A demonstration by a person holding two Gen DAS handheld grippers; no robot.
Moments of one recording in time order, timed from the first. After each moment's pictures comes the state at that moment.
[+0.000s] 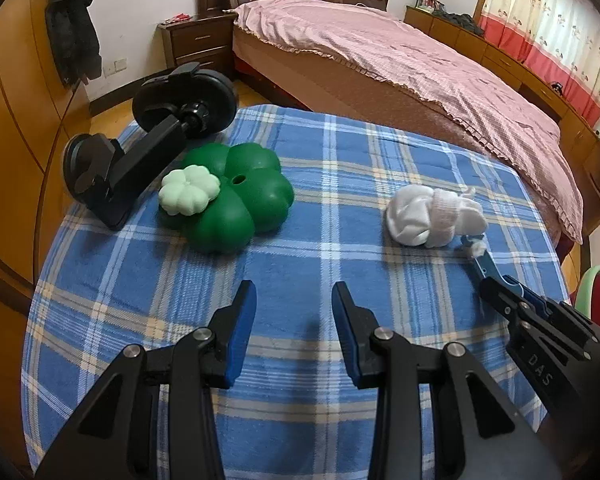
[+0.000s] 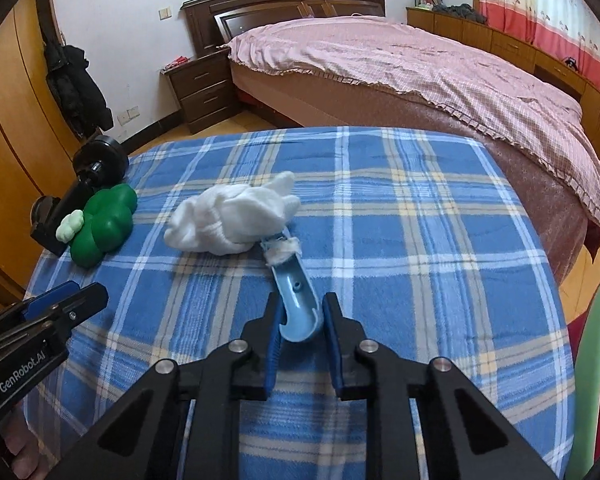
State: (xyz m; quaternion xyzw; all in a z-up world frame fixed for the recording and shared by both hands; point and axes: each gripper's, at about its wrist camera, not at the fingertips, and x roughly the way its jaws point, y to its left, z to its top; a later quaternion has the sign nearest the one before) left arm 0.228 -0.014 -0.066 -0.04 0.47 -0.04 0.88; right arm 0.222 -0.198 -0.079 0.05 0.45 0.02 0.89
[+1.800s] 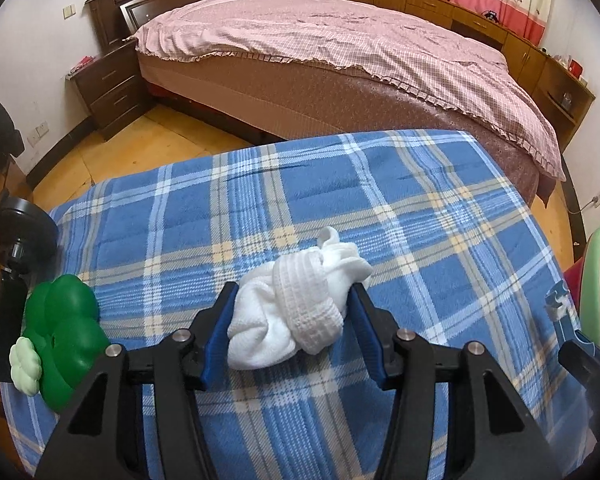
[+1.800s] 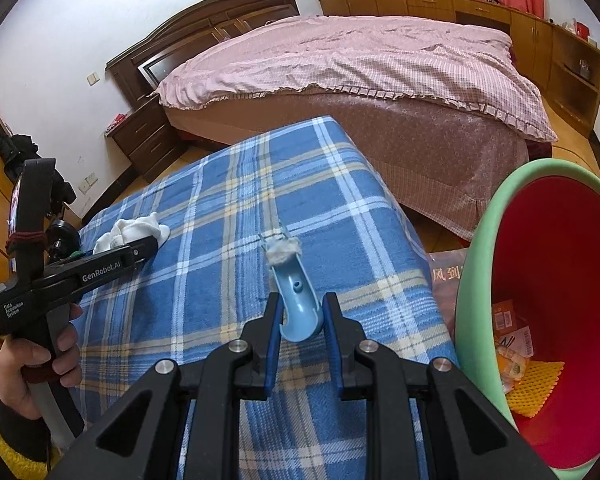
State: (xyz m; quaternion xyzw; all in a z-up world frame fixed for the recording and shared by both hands) left arm 0.313 -0.129 -0.082 0.07 0.47 -0.15 0.87; right arm 0.173 -0.316 -0.067 0.17 0.44 -0.06 0.88
